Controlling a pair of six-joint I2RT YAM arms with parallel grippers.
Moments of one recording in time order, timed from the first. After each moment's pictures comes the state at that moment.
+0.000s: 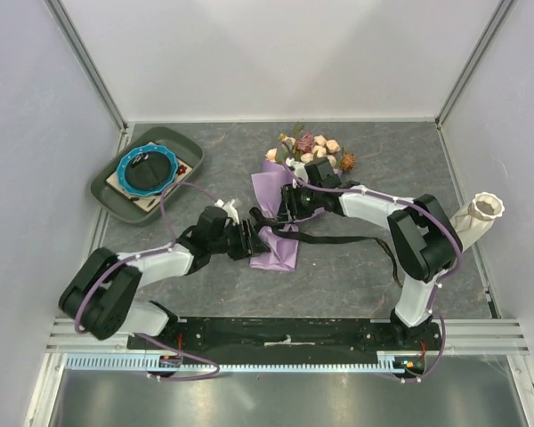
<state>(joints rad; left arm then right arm) -0.57 1.33 0.48 0.24 0.40 -0.81 0.52 1.83 1.14 -0.13 -0.50 0.30</state>
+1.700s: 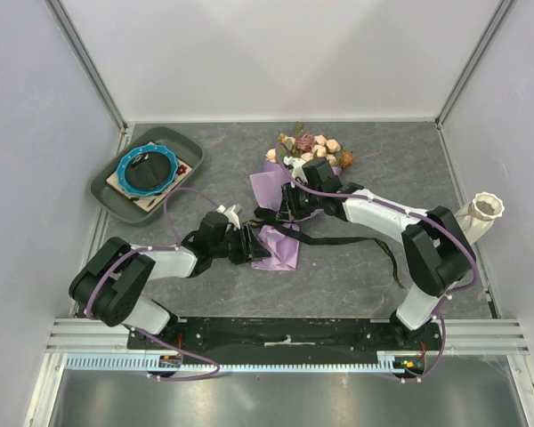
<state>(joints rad) -0.57 1.47 0.42 0.40 0.42 -0.83 0.59 1.72 1.12 -0.17 -0.38 0.30</state>
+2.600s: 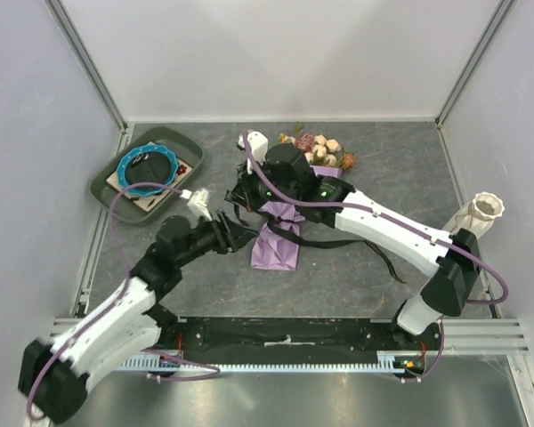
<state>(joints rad) -0.57 0.87 0.40 0.18 0.33 -0.81 0.89 1.61 1.47 -0.27 -0.18 0.33</state>
